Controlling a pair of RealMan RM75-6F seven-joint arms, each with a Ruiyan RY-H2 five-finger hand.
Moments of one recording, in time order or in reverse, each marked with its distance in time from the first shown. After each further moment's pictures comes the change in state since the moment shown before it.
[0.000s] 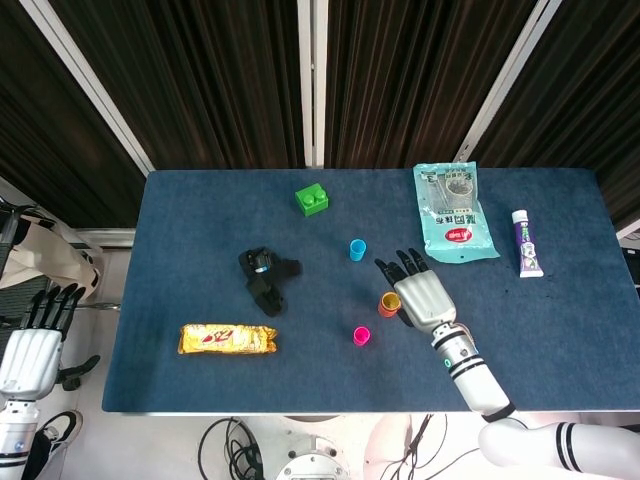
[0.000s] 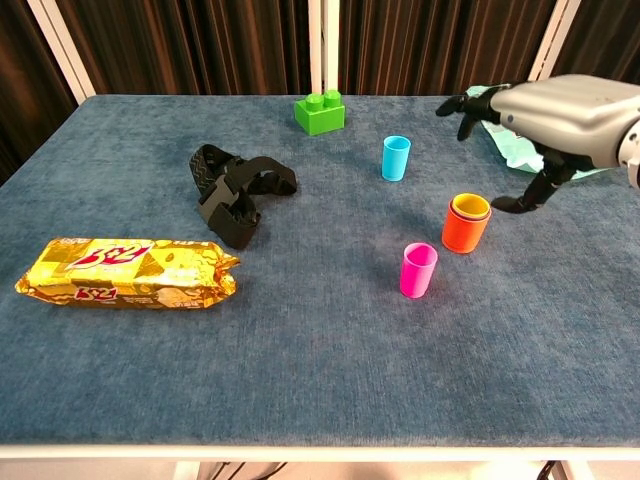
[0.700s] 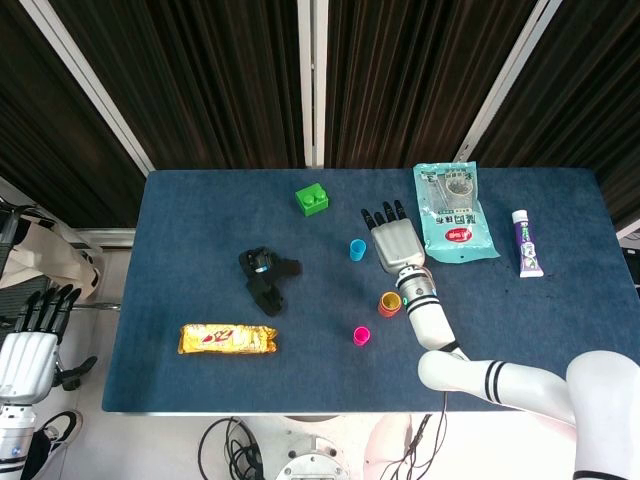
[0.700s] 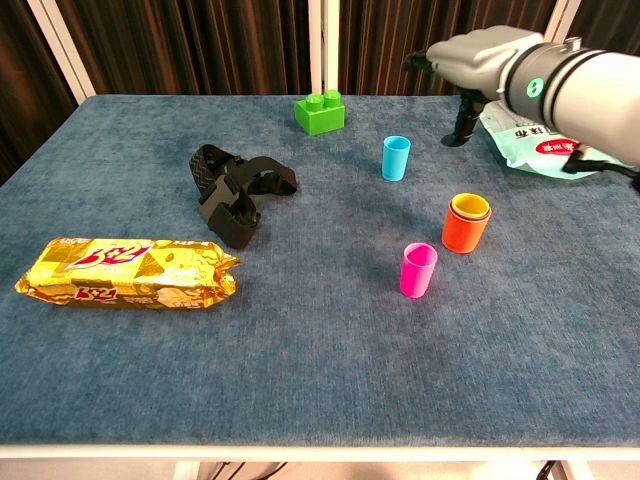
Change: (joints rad) left arm 0.015 0.003 0.002 -0.009 0.012 0.027 0.014; right arm 0.306 -0.225 0.165 0.406 0.429 -0.117 -0.220
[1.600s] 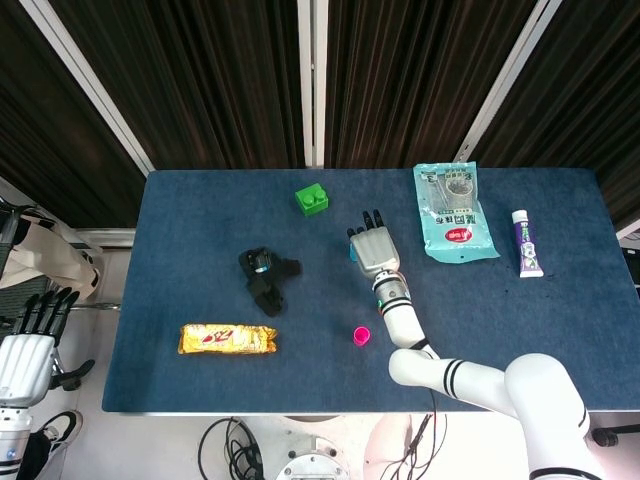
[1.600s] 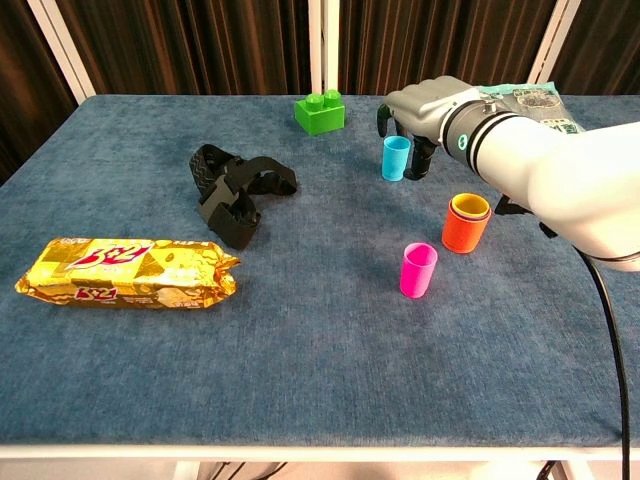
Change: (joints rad) left arm 0.006 0.013 0.009 0.012 0.007 -0.002 -0.039; right arm 0.068 -0.219 -0.037 0.305 -0.030 -0.043 0.077
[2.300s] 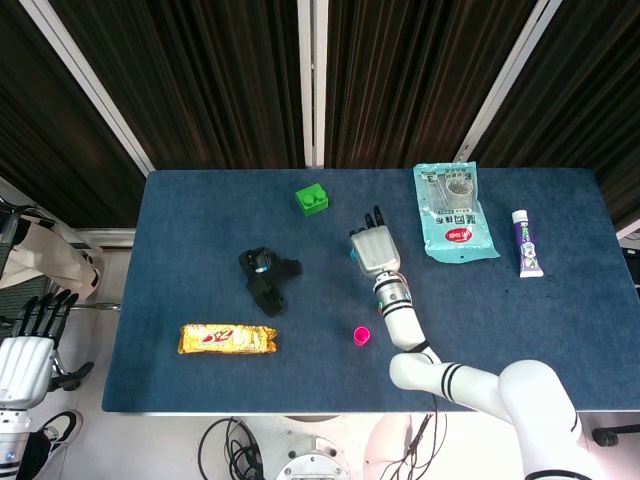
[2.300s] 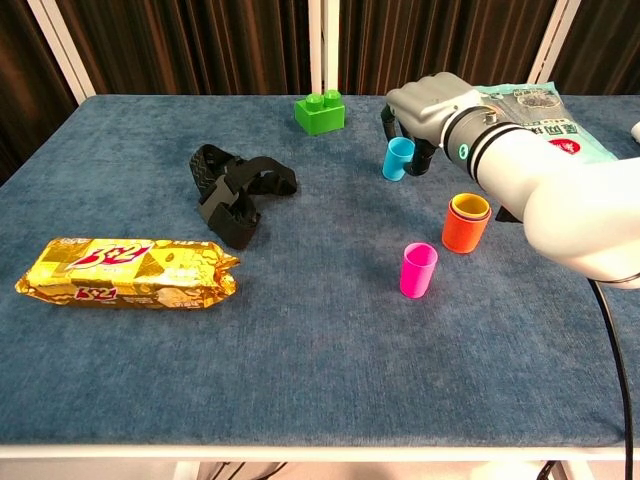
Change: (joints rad) left arm 0.007 0.000 0.005 0.002 0.002 0.002 0.001; right arm -0.031 -0.048 -0.003 0.081 -0.127 0.029 0.058
